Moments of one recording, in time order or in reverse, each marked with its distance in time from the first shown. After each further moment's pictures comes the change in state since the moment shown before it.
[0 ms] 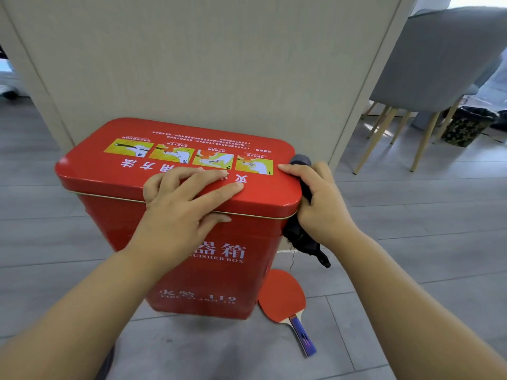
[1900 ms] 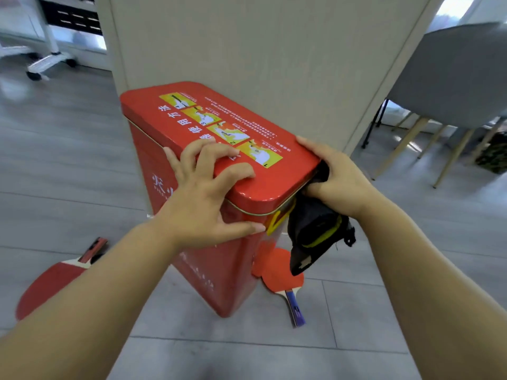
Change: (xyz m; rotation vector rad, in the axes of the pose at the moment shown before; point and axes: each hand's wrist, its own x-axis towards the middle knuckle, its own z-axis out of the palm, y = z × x) left_hand -0.059 0.067 -0.037 -0.178 -0.033 -0.168; right_hand -0.031 -0.021 -0.037 0.053 -0.373 -0.035
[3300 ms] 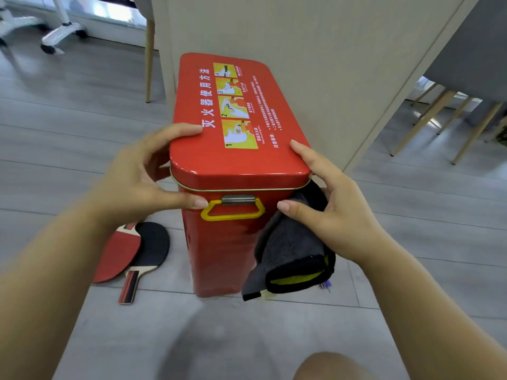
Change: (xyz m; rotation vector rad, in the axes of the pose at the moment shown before) left_hand -0.083 -0.080 -0.106 -0.843 -0.121 -0.323; right_hand -0.085 -0.094 0.099 0.225 0.011 -0.031
